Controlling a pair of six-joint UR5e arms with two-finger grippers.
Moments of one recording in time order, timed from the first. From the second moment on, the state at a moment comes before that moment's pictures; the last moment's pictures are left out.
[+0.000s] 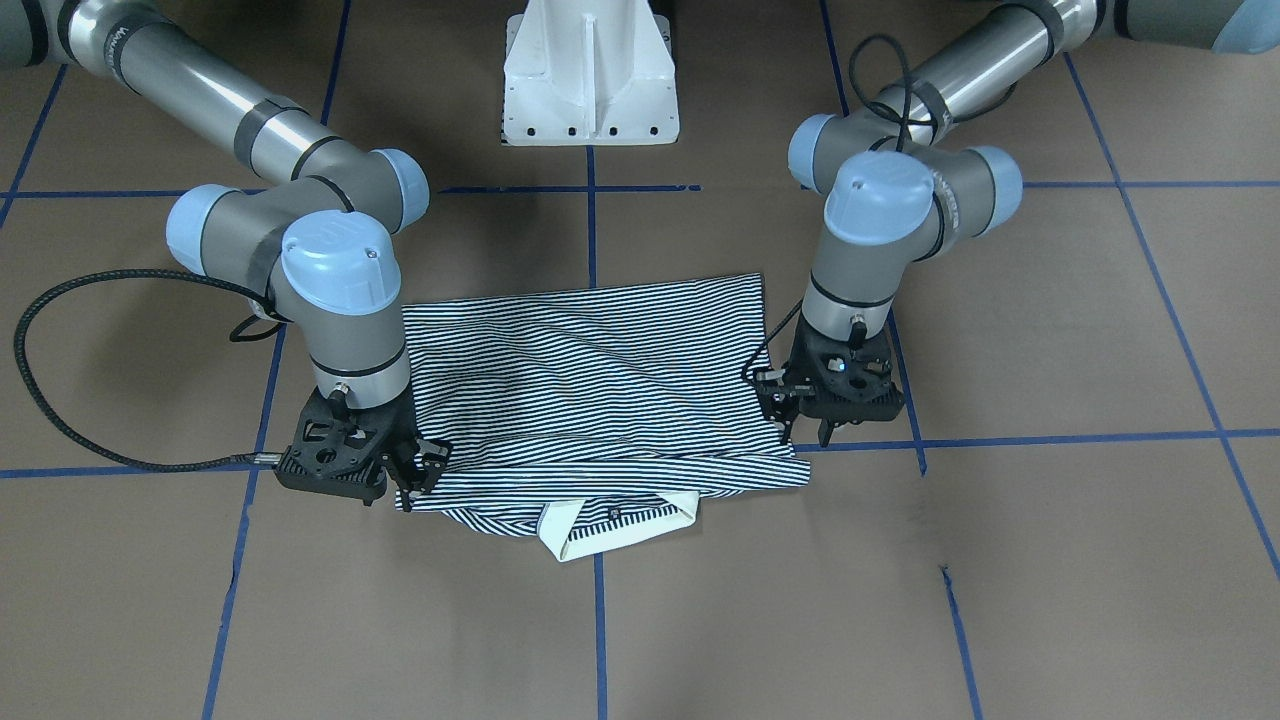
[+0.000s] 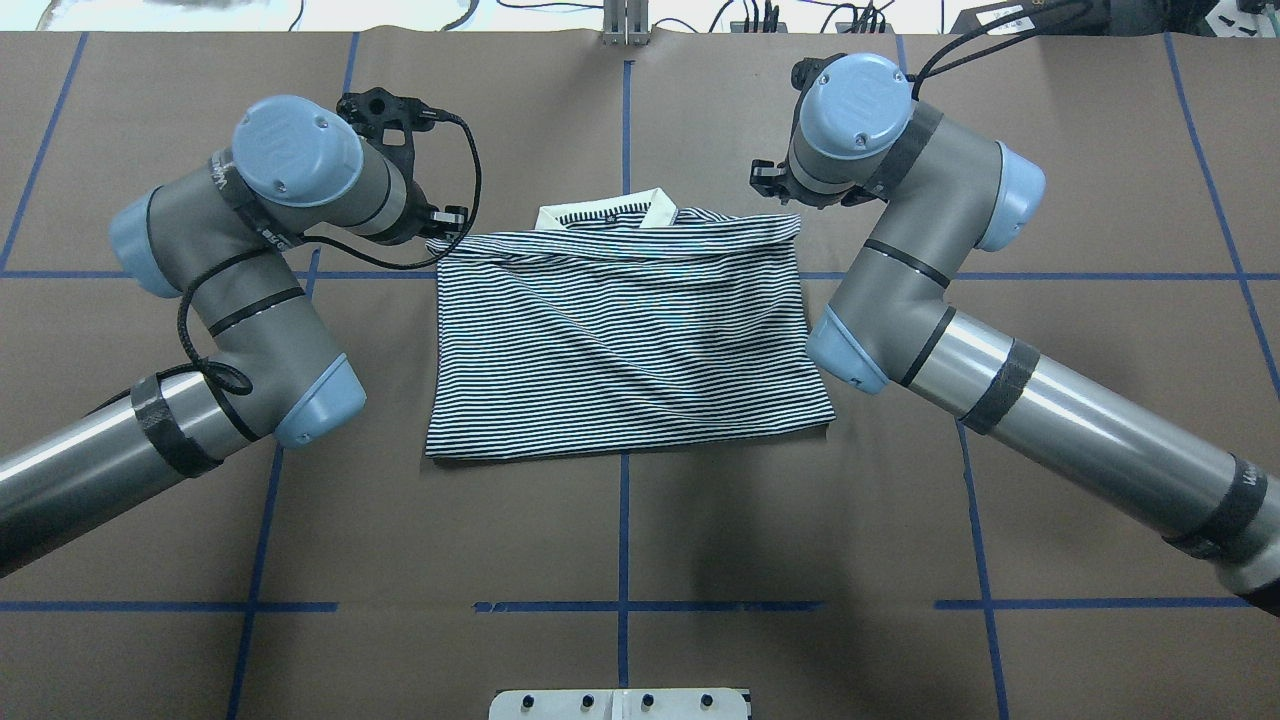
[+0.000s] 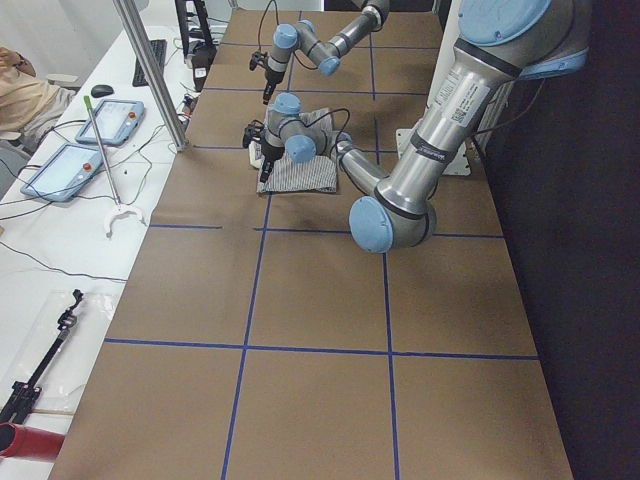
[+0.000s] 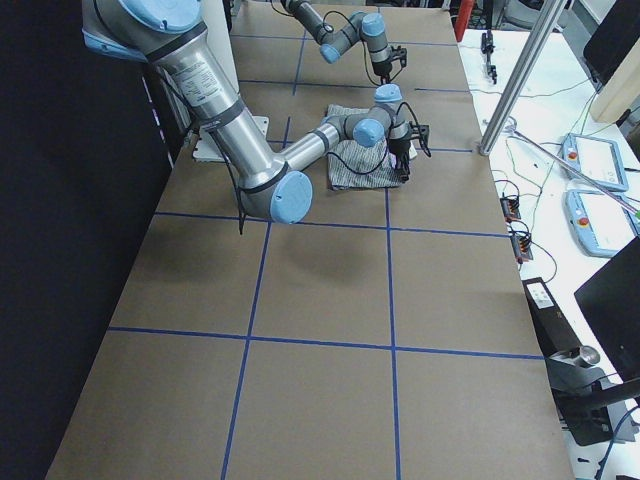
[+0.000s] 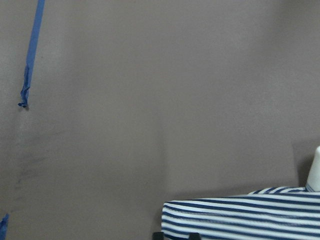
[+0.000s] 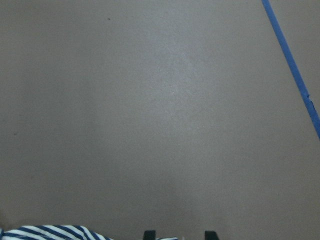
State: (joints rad) left arm -0.74 -2.15 -1.55 -1.90 -1.77 -0.98; right arm 0.77 -0.87 1.38 -1.35 1.71 1.15
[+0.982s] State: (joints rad) left arm -0.44 -1.84 -1.84 -2.06 -1.69 -1.36; right arm 0.84 -0.99 1.42 -1.14 1.86 1.02
